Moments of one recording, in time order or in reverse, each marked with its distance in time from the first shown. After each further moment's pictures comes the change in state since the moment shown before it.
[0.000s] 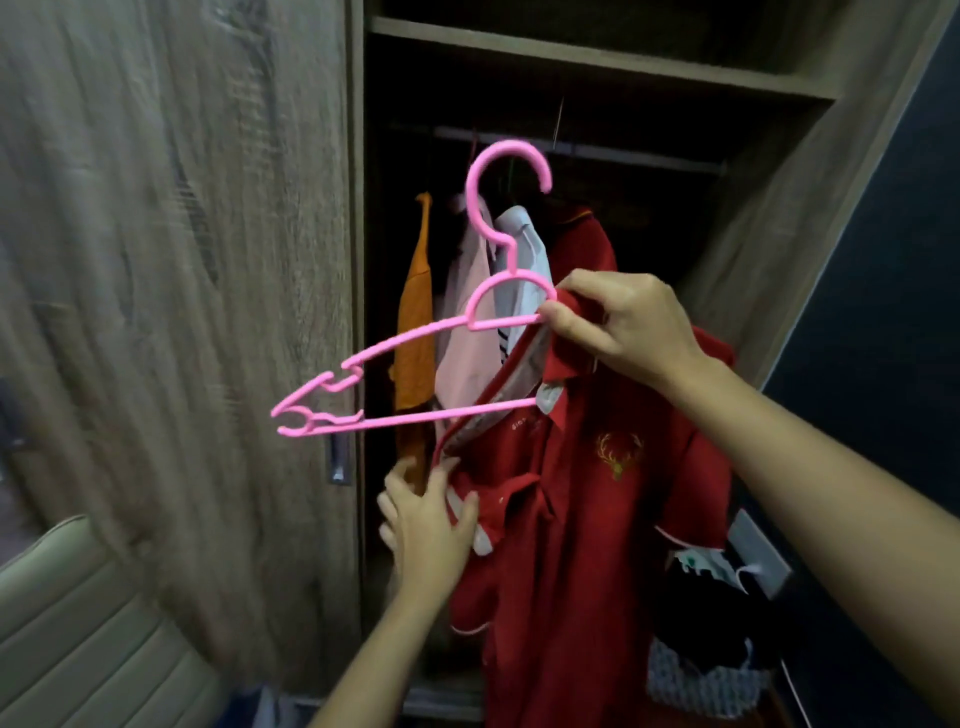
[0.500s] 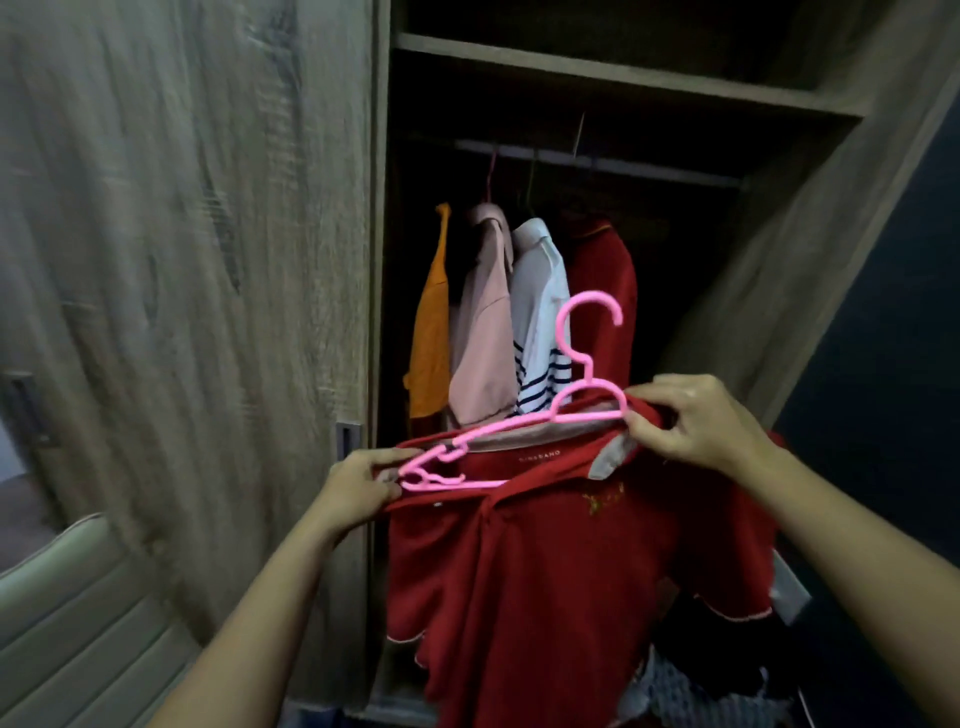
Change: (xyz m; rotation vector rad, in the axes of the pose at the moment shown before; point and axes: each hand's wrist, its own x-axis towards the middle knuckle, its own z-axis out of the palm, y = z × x) left_hand 0.080 -0.044 -0.073 -0.088 -0.406 -0.042; right_hand -0.081 0.058 0.014 0.045 -0.200 0.034
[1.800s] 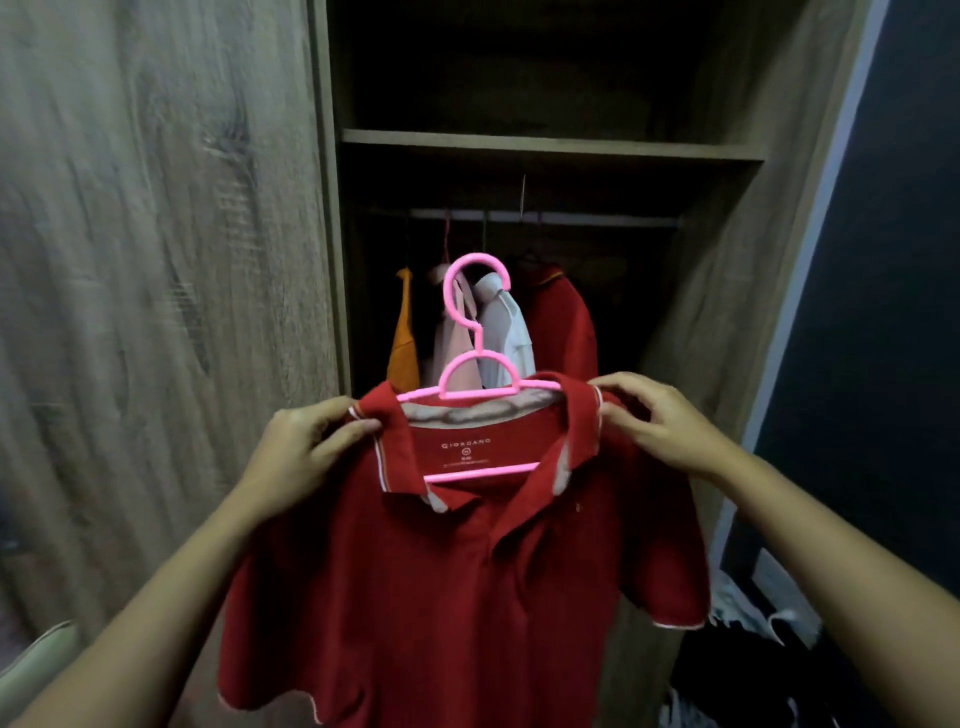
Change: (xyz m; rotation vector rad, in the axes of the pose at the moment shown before) left_hand 0.015 0.082 -0.079 0.161 0.255 0.672; right_hand 0.015 0.002 -0.024 0.356 -0.033 0.279
